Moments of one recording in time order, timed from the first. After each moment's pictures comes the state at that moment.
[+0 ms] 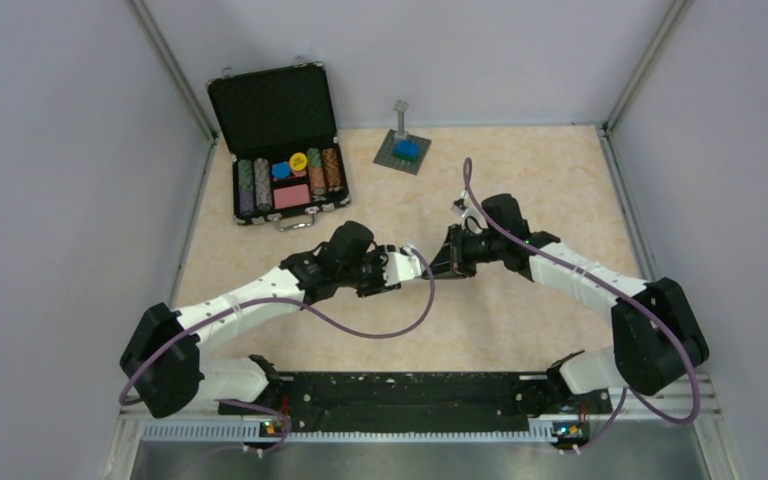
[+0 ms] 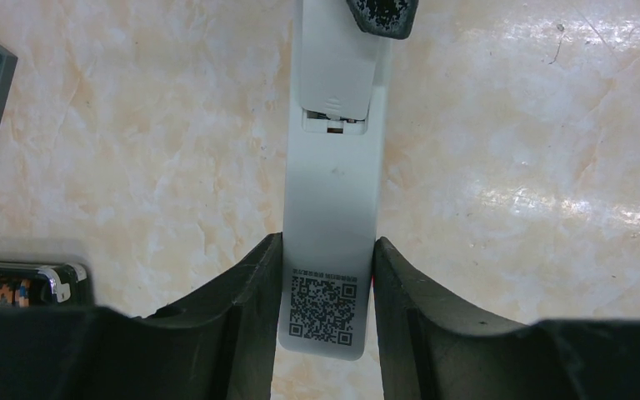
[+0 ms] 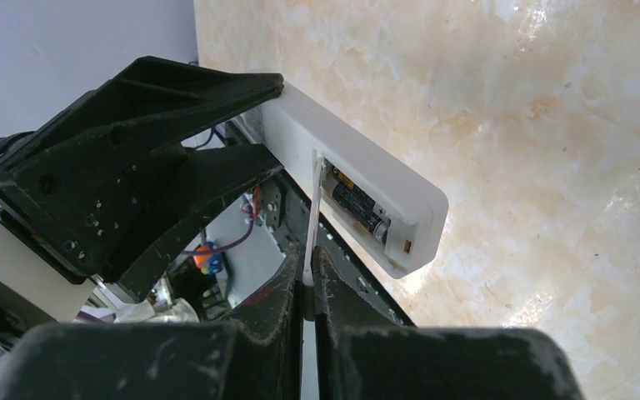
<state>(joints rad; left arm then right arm) -0.79 1.27 0.82 -0.30 0.22 0.64 0.49 1.38 0.79 -0.16 -0.75 0.76</state>
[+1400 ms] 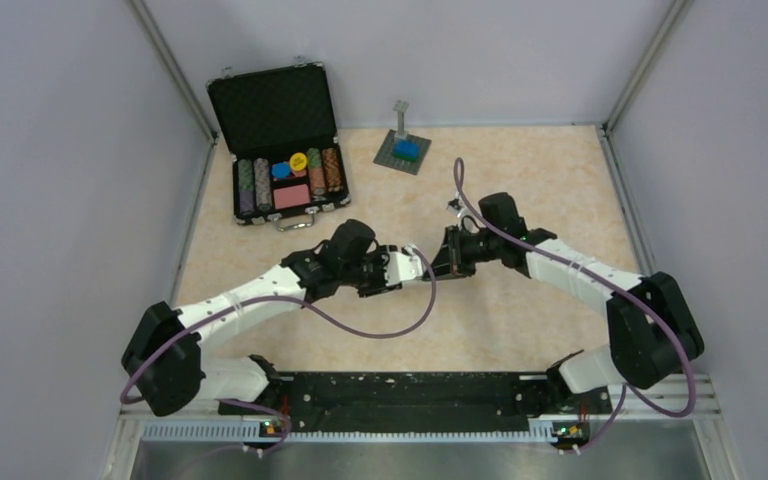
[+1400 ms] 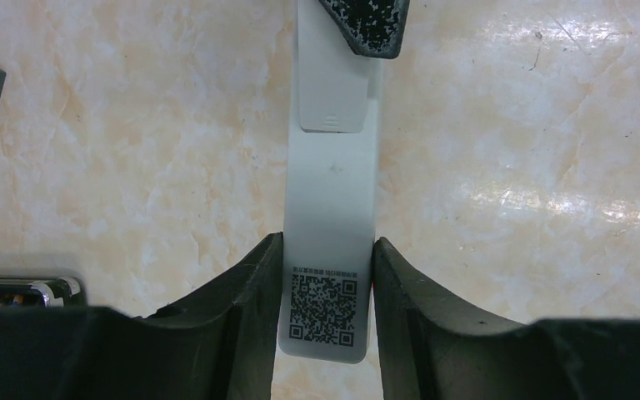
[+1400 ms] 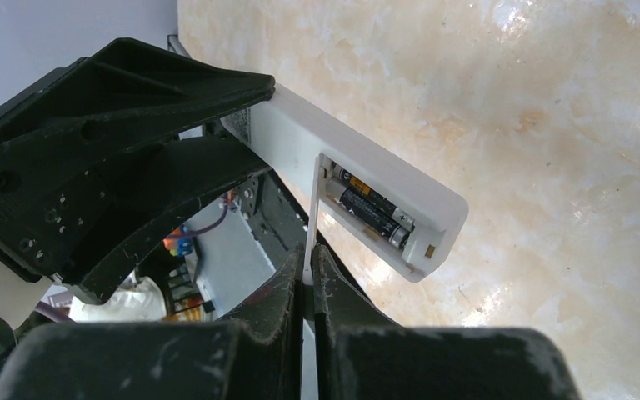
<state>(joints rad) -0.79 1.29 0.84 -0.32 0.25 0.65 0.49 1.41 0.81 -0.19 -0.78 0.63</state>
